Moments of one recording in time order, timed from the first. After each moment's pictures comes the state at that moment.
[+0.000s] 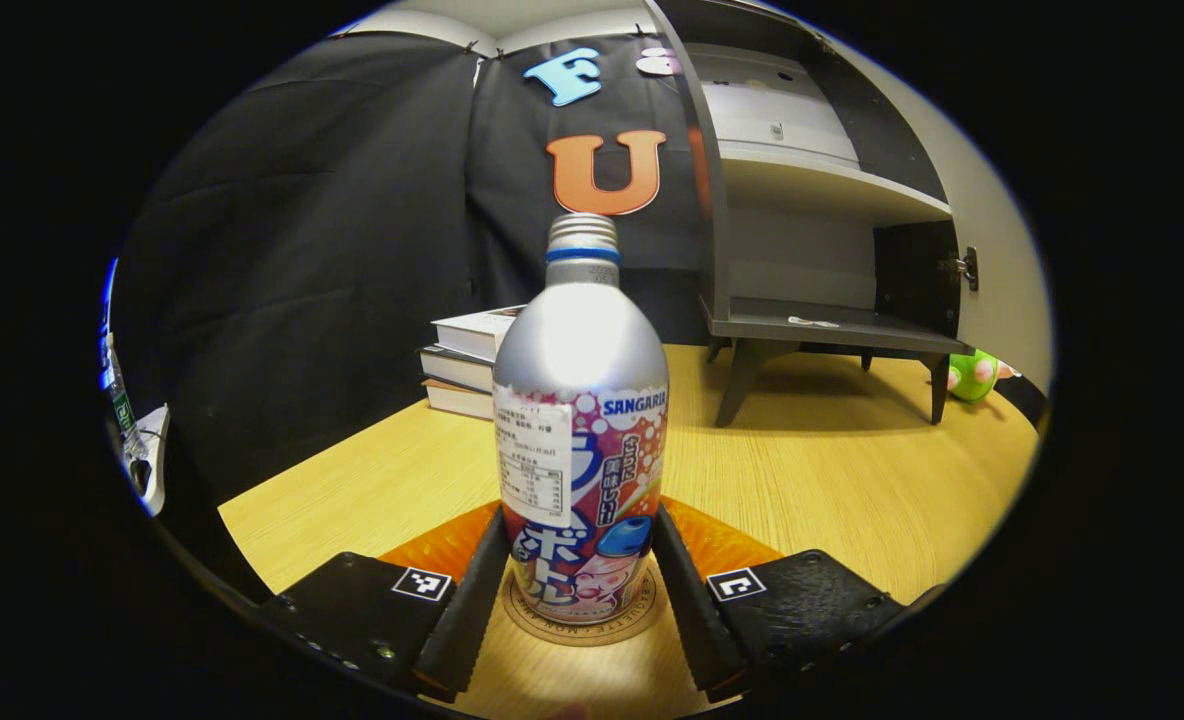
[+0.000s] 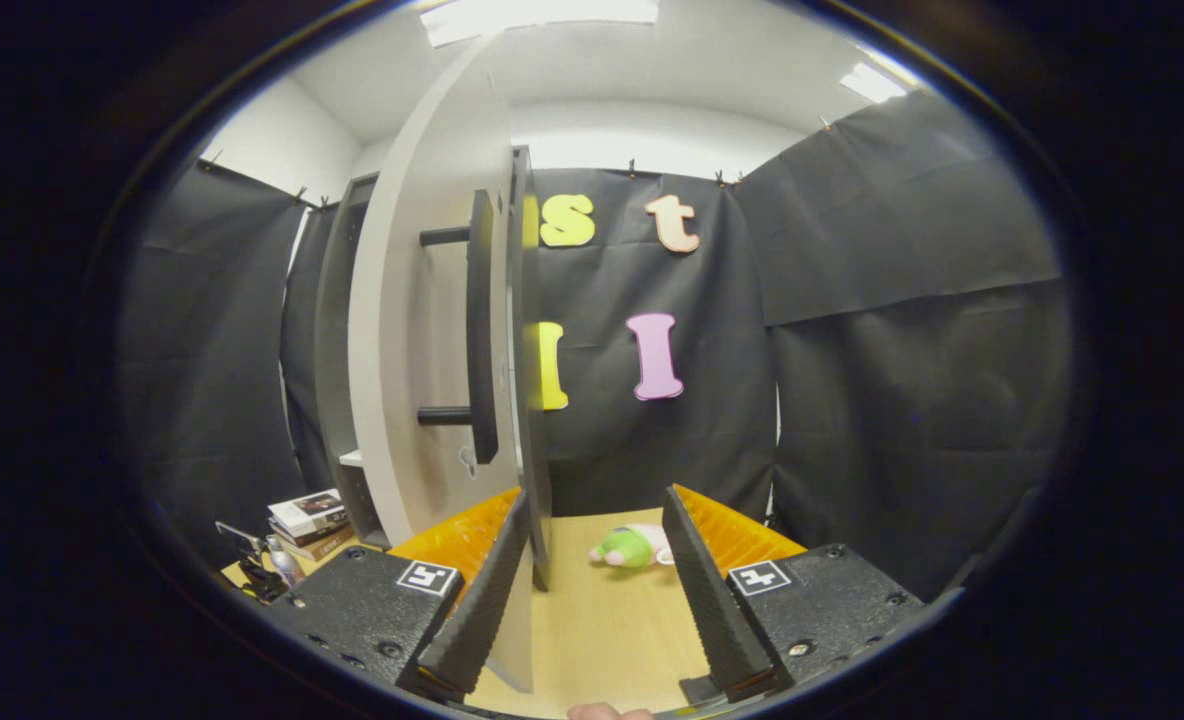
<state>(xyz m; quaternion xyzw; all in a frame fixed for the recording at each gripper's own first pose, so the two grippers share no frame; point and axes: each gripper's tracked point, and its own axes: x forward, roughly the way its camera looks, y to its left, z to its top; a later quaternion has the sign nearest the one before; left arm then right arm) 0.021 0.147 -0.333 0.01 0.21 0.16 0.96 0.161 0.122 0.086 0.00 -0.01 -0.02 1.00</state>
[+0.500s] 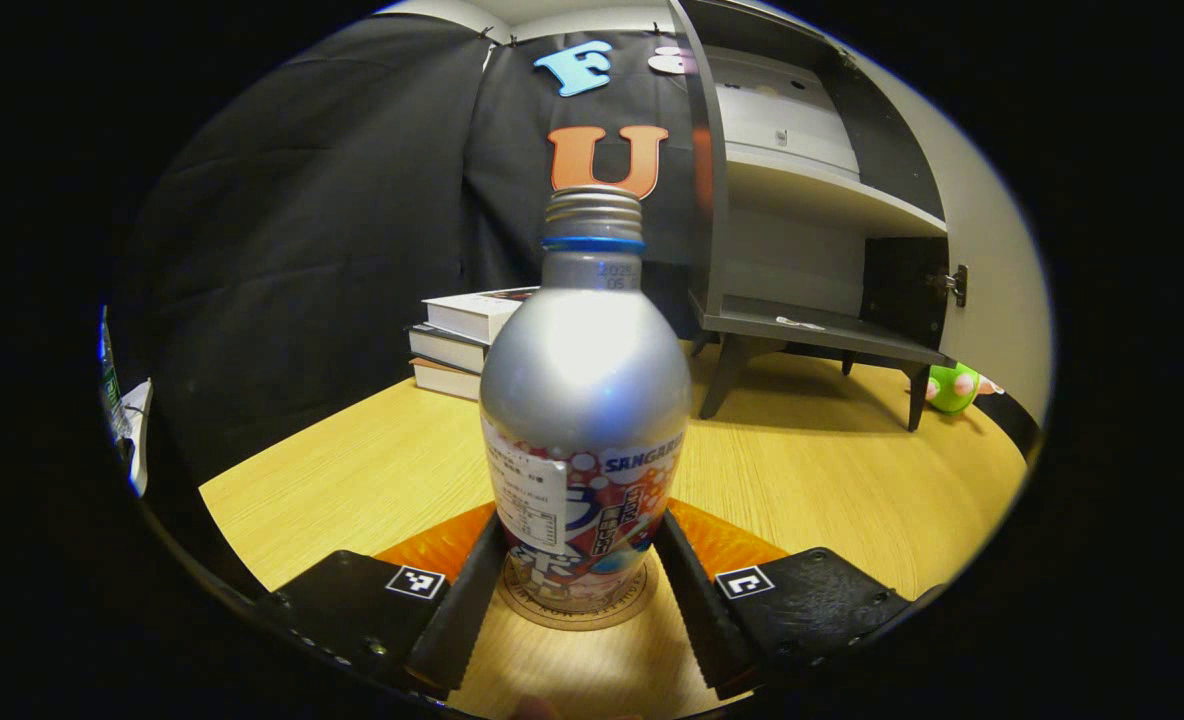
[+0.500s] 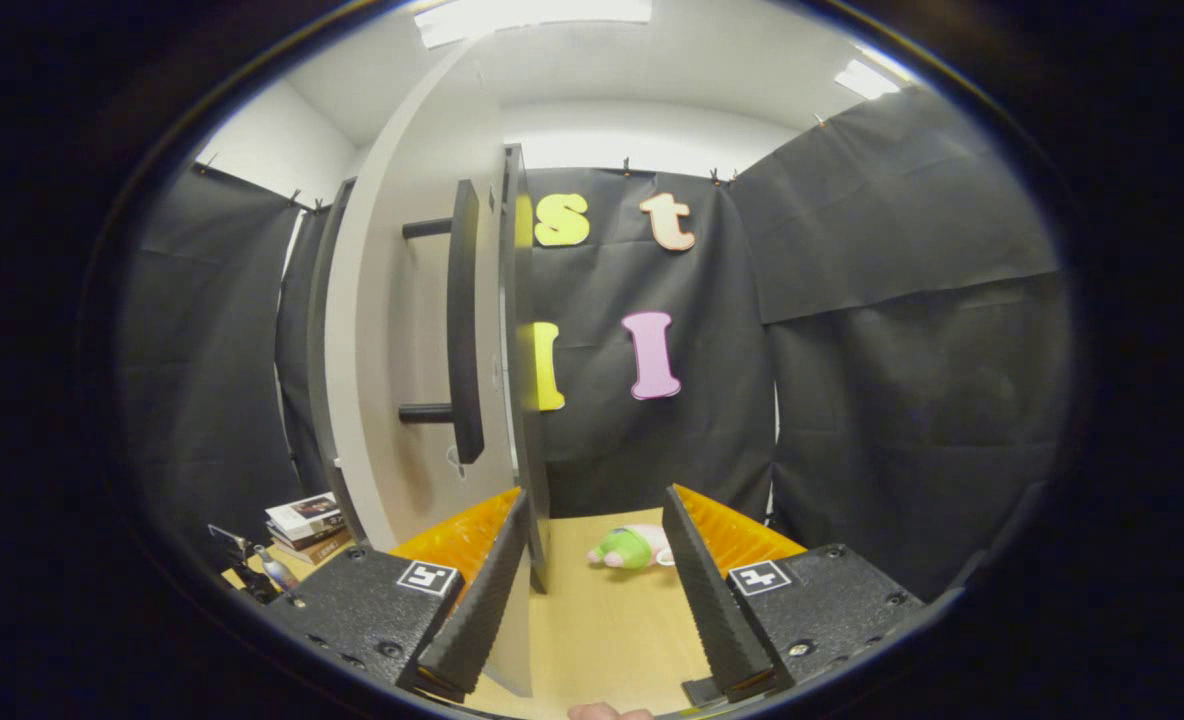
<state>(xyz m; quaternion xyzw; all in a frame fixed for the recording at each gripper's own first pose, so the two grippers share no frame) 0.011 0.137 -0.334 -0.03 0.21 0.12 0.97 0.162 0.120 0.085 0.00 -0.01 -0.02 1.00</state>
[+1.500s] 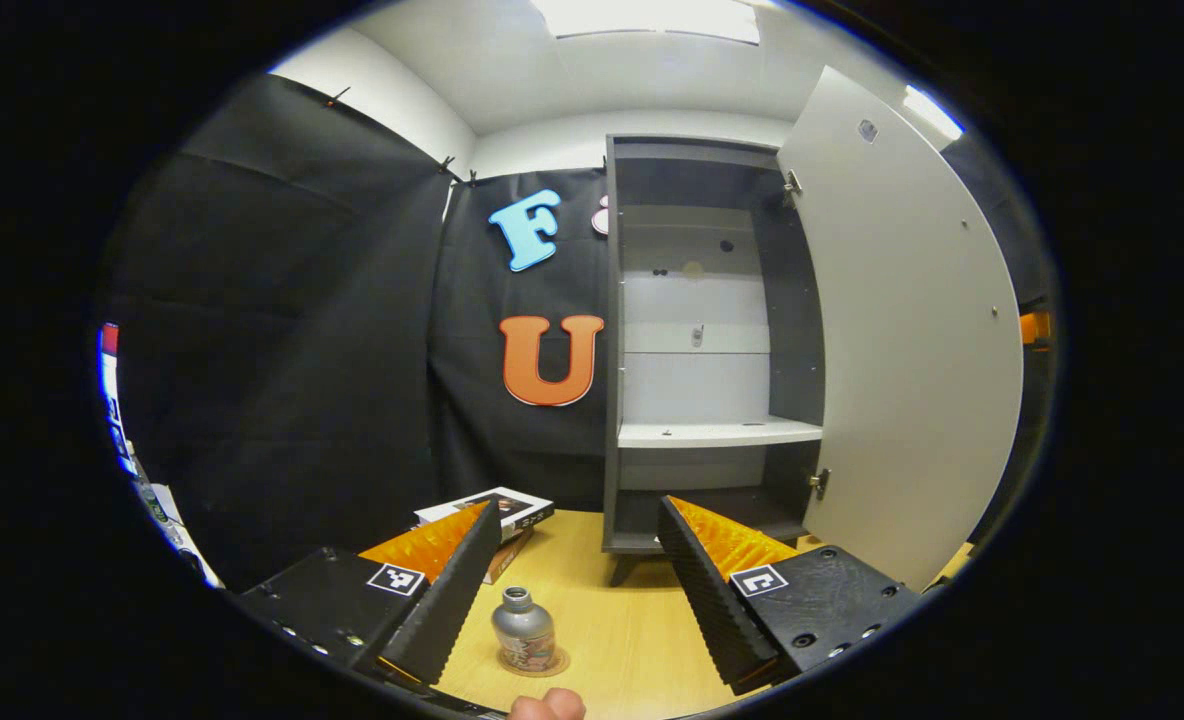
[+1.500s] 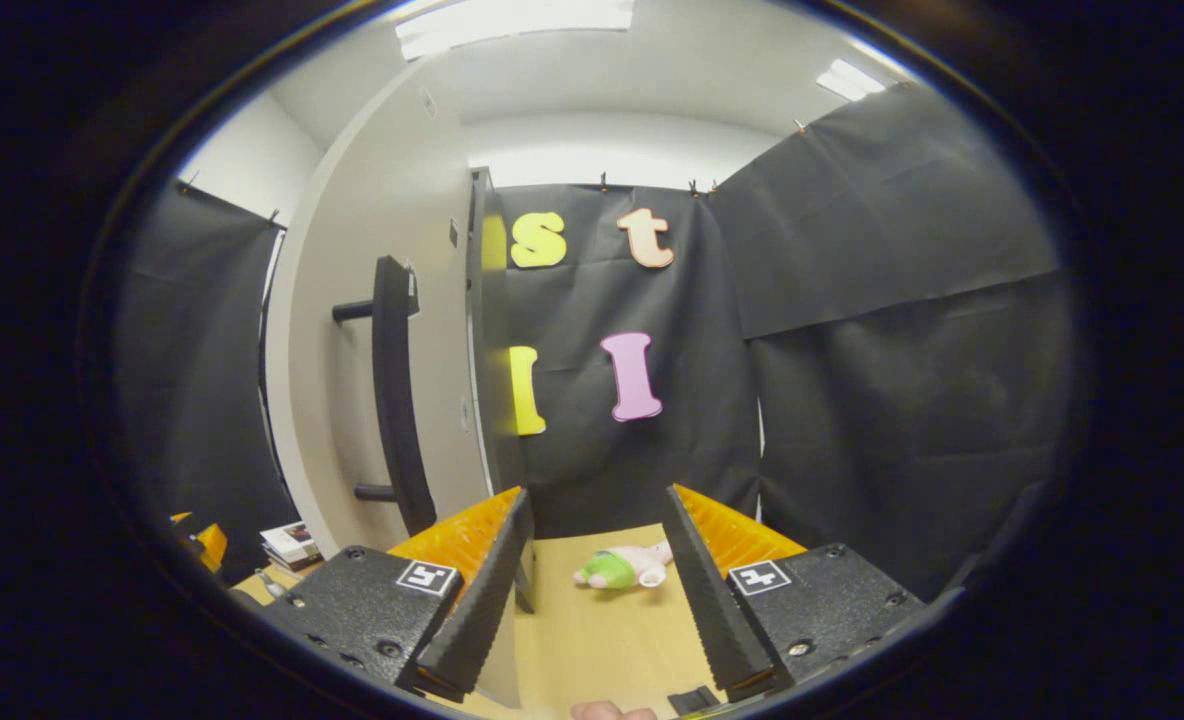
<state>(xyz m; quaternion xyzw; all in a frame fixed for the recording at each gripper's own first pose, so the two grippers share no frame) -0.036 0.048 -0.035 0.01 0.03 0.06 1.00 0.176 0.105 0.130 0.03 -0.04 -0.02 1.00</state>
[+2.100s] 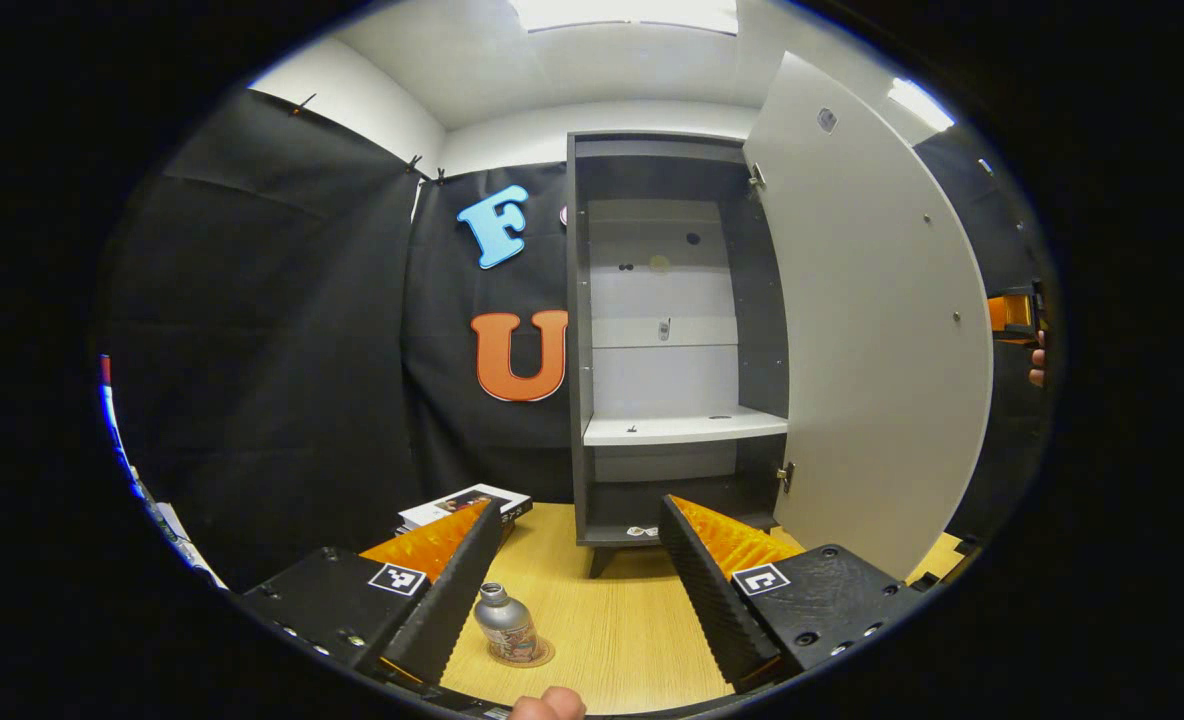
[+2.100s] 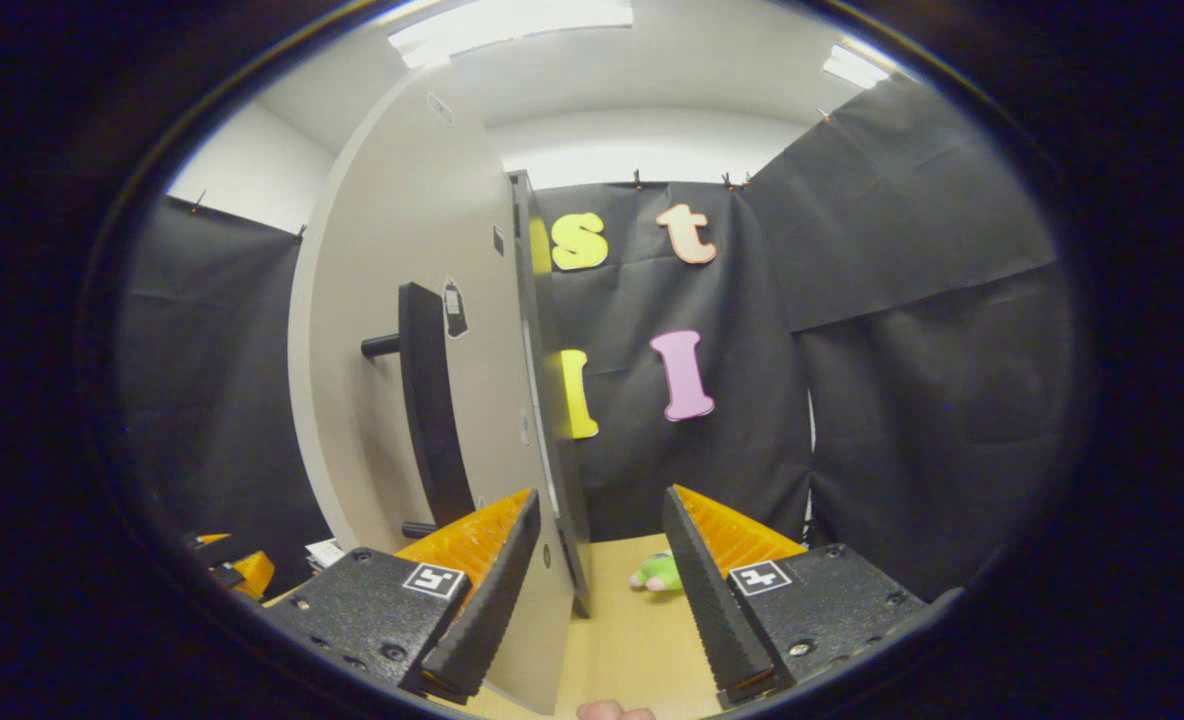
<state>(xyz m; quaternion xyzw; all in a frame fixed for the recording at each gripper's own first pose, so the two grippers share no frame) -0.044 0.030 -0.029 0.03 0.04 0.04 1.00 0.177 0.168 0.126 0.04 -0.02 0.05 1.00</state>
